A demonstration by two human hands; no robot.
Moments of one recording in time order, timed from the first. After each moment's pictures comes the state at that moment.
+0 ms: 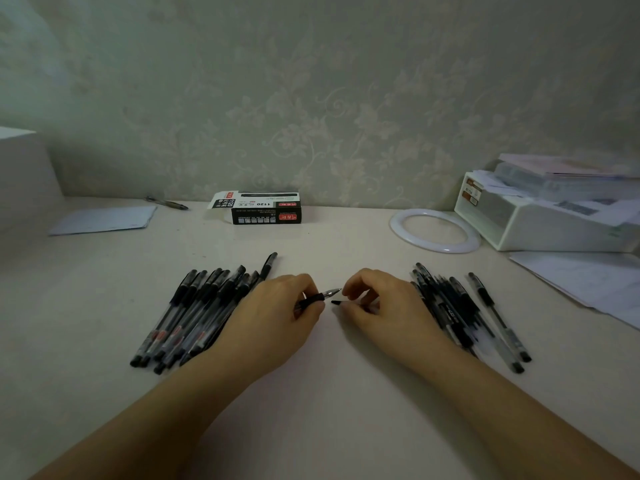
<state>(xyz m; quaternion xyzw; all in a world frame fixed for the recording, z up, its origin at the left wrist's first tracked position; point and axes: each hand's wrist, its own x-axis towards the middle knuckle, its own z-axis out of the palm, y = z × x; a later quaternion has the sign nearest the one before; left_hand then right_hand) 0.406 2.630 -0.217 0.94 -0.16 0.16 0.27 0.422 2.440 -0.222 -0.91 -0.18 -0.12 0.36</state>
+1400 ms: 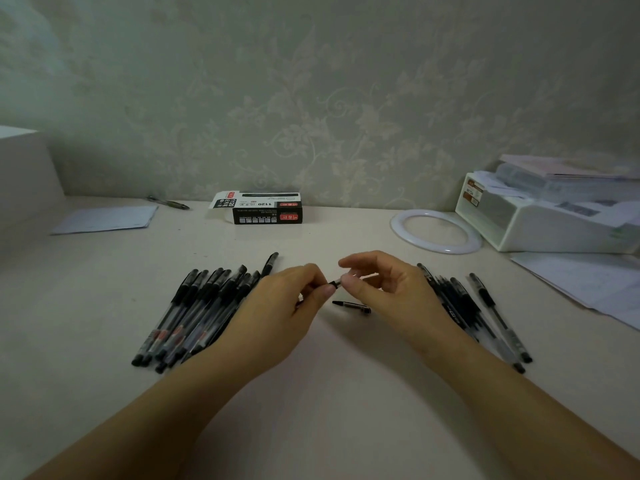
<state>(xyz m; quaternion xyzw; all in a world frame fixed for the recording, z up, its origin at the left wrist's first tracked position) 0.402 2.625 -0.206 0.89 -0.22 0.19 0.35 0.415 2.441 -0.201 -0.78 -0.16 -0.06 0.60</state>
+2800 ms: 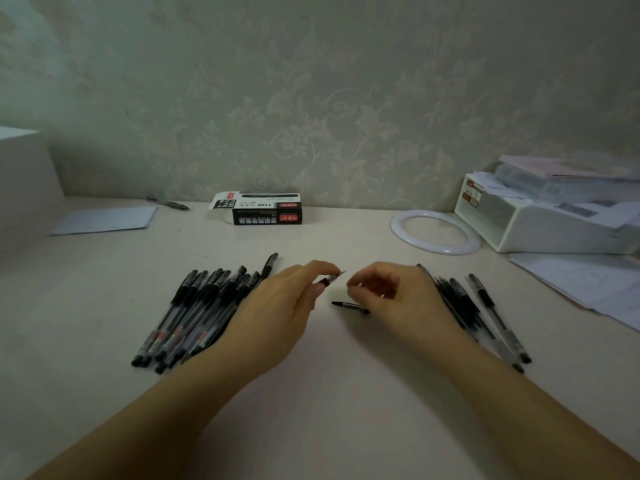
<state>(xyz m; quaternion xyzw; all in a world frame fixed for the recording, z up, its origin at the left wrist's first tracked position) 0.400 2.627 -0.205 0.91 -0.22 0.17 0.30 0.421 2.434 -0.206 -0.86 -0.14 -0.12 0.48</state>
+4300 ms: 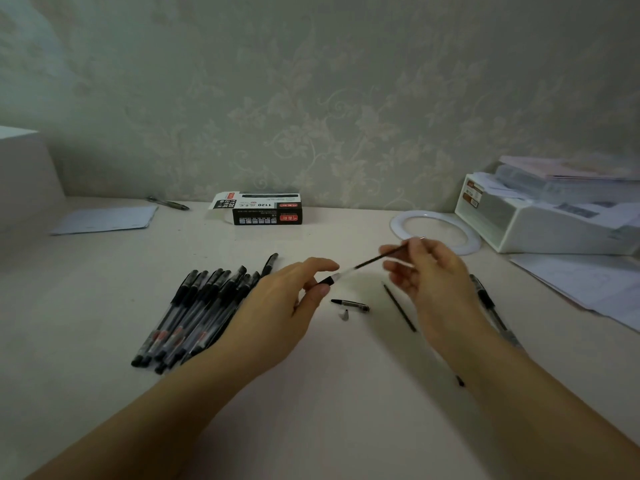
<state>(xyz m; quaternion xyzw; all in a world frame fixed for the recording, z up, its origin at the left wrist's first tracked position) 0.404 2.627 -0.210 0.90 -0.22 0.20 0.33 0.424 2.429 -0.187 -0.59 0.03 -0.12 0.80</state>
